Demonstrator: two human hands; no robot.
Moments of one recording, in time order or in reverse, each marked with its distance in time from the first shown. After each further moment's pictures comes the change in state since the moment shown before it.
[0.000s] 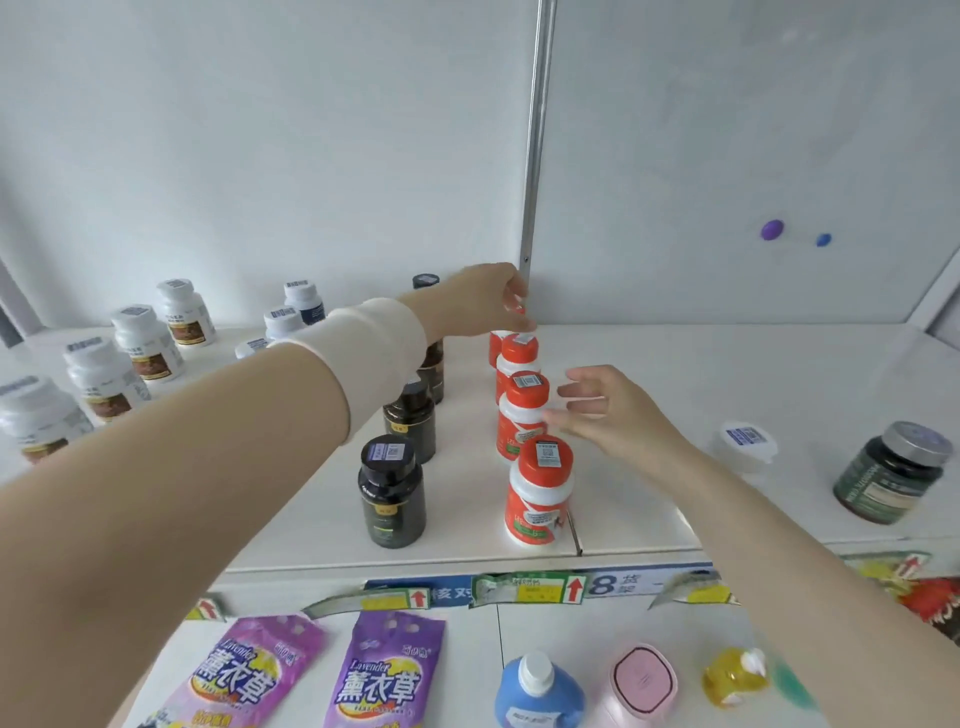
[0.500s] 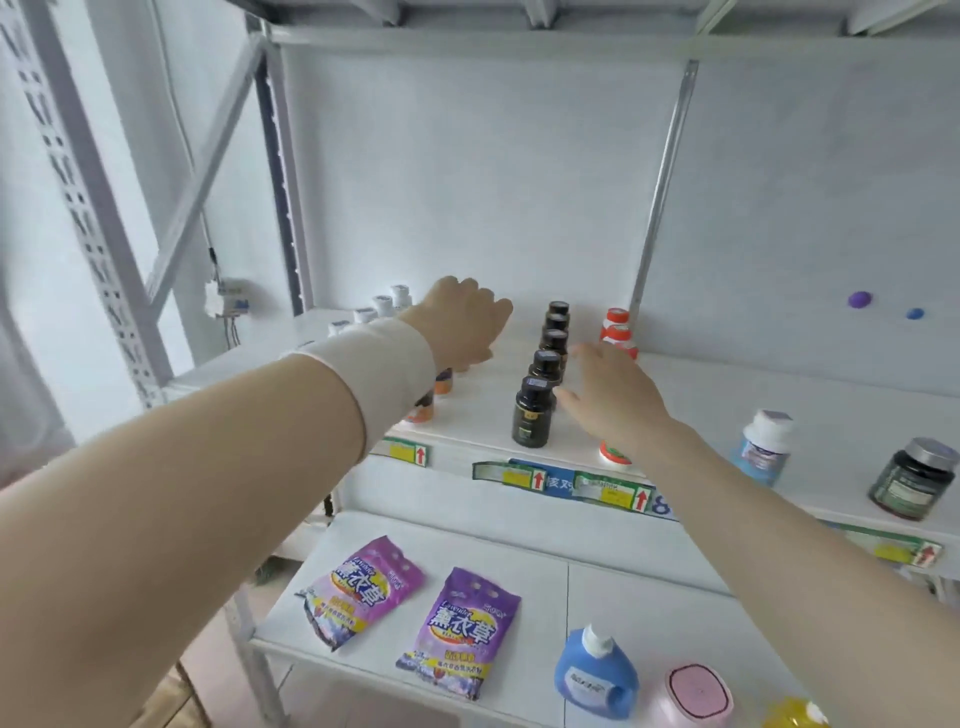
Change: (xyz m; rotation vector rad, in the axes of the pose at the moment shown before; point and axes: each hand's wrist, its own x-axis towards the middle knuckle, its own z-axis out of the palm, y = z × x) left_hand -0.262 0.019 -0.064 1.082 0.156 -0.145; right_hand -0.148 -0.127 0.067 -0.793 0.050 -0.459
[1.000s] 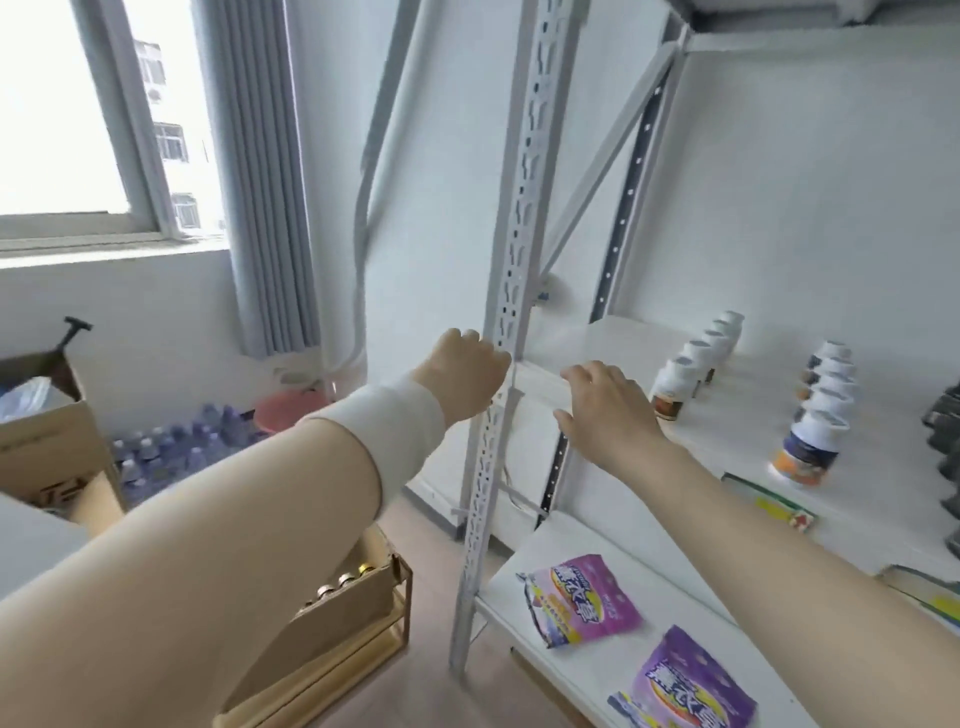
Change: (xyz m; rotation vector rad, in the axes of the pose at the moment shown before) left_hand -0.301 -0.229 0.147 0.109 -0.357 -0.375; right_hand 0.015 -0.378 0.133 -0.041 -0.125 -0.560
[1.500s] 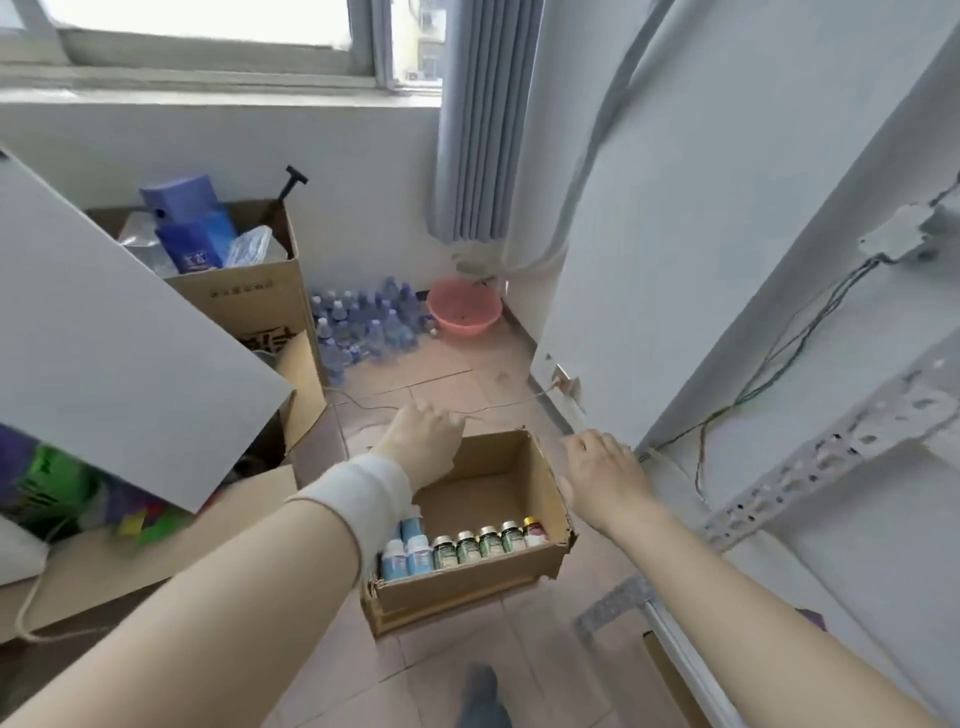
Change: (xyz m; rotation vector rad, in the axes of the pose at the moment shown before) left_hand -0.121 -0.148 0.340 -0.328 -0.599 -0.332; right_hand 0.143 -0.252 0.243 0.026 -0.452 -0.373
